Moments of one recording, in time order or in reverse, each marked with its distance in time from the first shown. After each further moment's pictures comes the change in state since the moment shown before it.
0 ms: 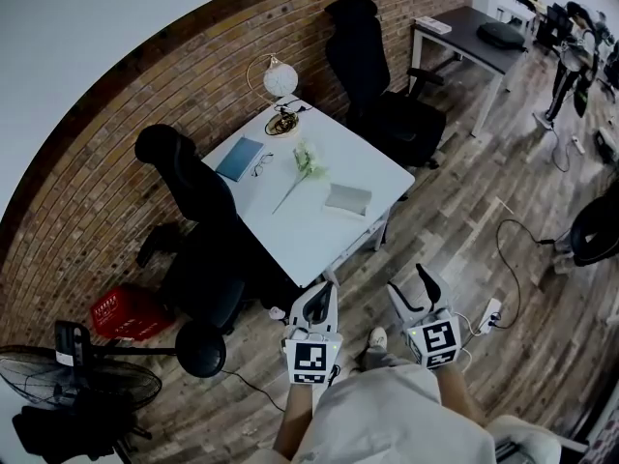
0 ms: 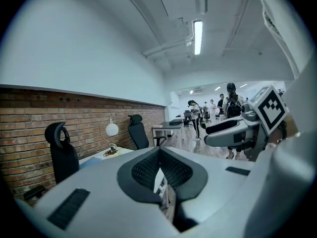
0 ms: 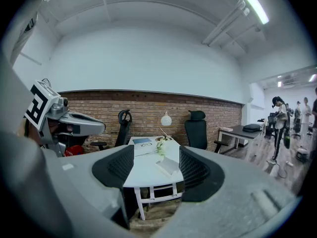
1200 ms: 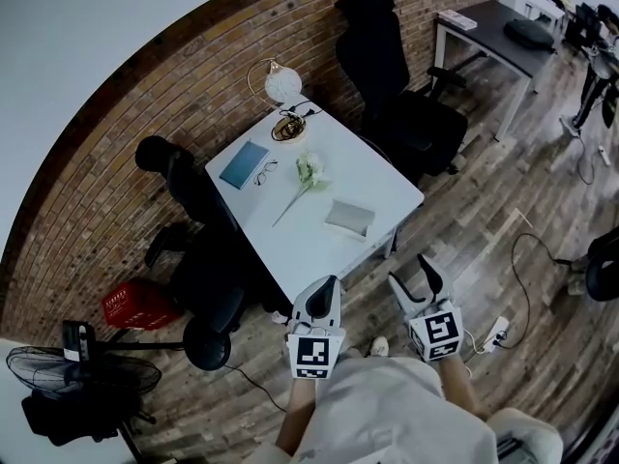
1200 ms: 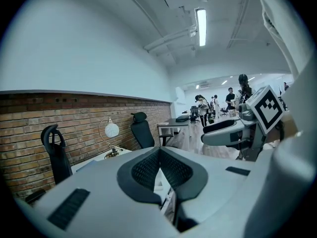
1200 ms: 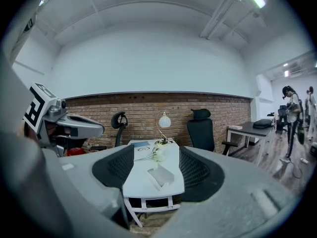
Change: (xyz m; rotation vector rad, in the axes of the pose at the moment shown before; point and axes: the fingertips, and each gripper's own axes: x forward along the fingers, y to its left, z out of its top) left arm 0.110 -0.004 0.023 0.018 0.037 0.086; right arm 0.079 -0.097 0.012 0.039 -0.028 0.106
